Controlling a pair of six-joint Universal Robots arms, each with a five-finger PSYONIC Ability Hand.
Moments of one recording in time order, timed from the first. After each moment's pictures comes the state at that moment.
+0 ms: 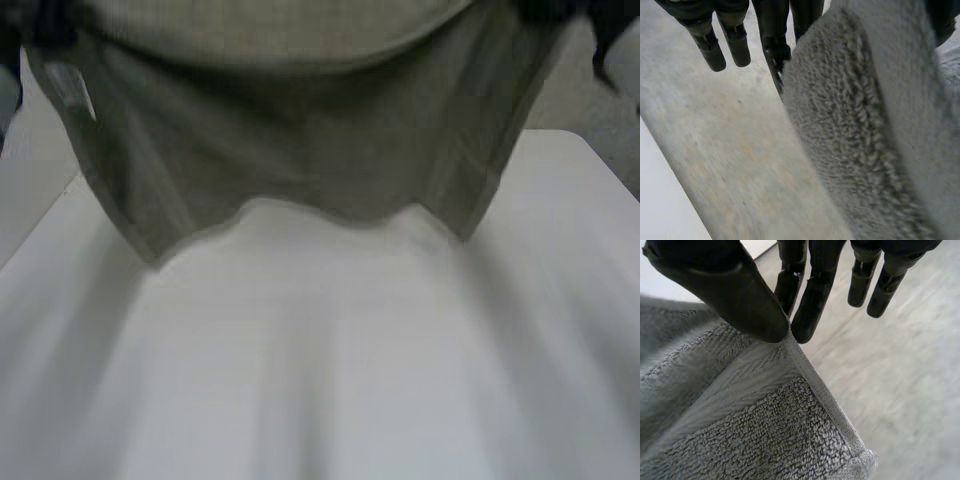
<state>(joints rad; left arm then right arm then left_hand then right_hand) 4.56 -1.64 -1.46 3.59 -1.36 3.38 1.82 -1.41 1.22 -0.27 1.16 2.88 1.29 1.33 0.23 0.23 1.15 1.32 1.32 0.22 0.25 1.16</state>
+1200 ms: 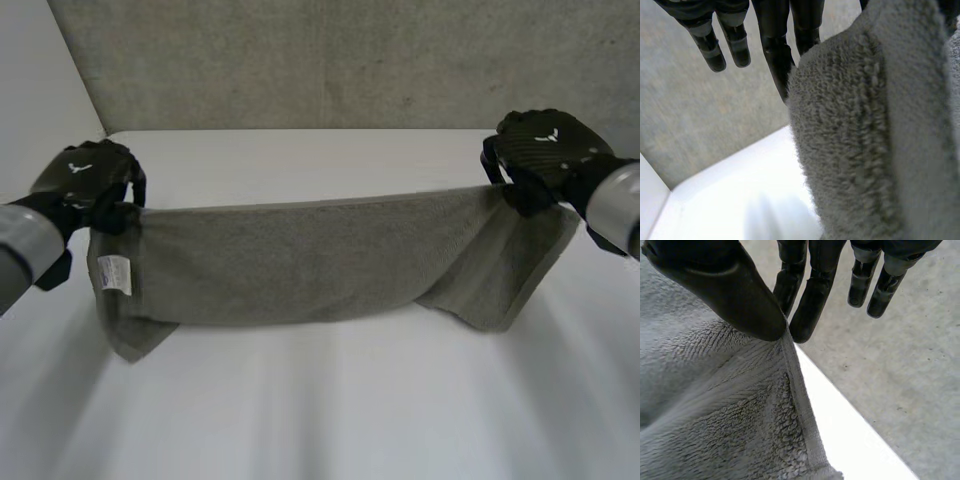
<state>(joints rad) 4.66 -1.79 -1.62 3.24 -1.20 3.34 1.74 -1.33 1.38 0.14 1.17 2.65 1.29 1.33 0.23 0.23 1.16 1.32 1.32 0.22 0.25 1.16</state>
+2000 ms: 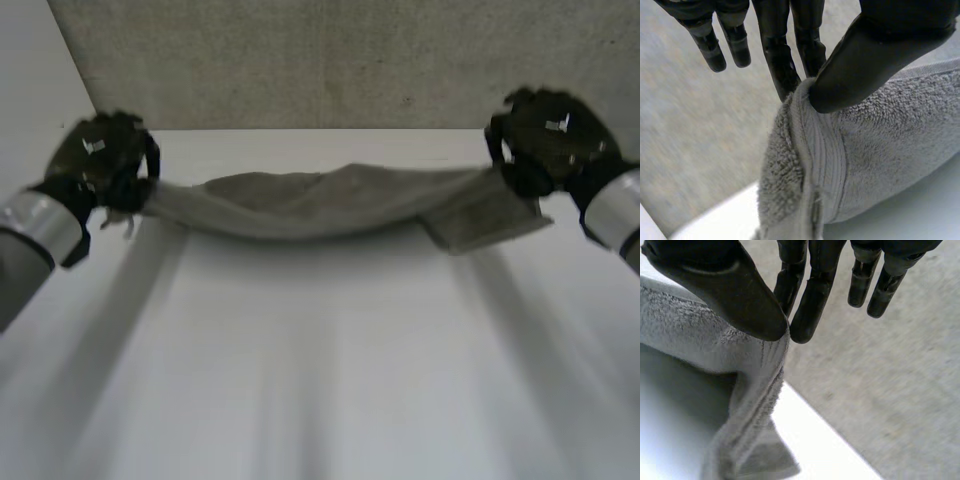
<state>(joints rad) 4.62 -1.75 -1.70 3.43 -1.17 3.30 1.69 -1.42 1.60 -0.18 1.09 2.80 1.29 1.34 0.23 0.23 1.16 1.32 1.33 0.22 0.25 1.16</state>
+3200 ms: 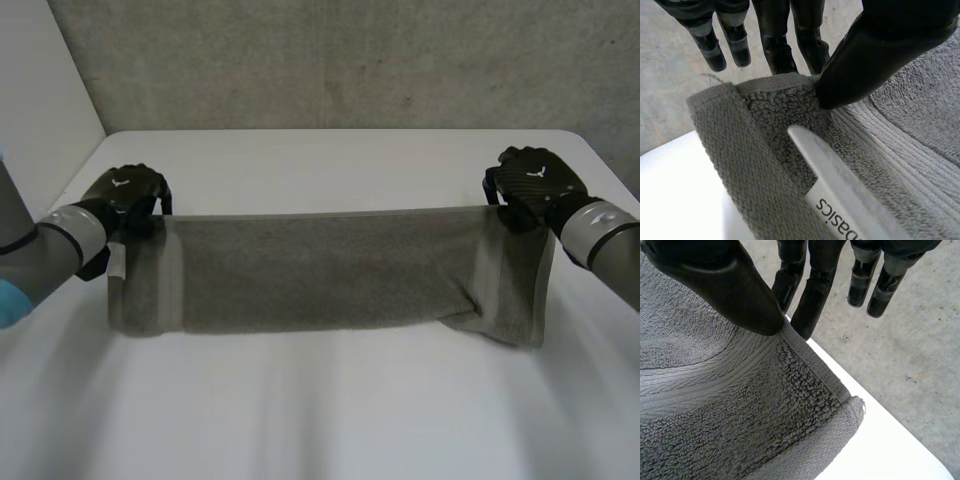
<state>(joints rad) 4.64 -2.17 -1.32 3.21 -1.20 3.37 1.66 -1.07 1.41 -0.15 1.13 2.67 1.29 1.34 0.23 0.23 1.16 1.32 1.33 0.22 0.25 1.17</state>
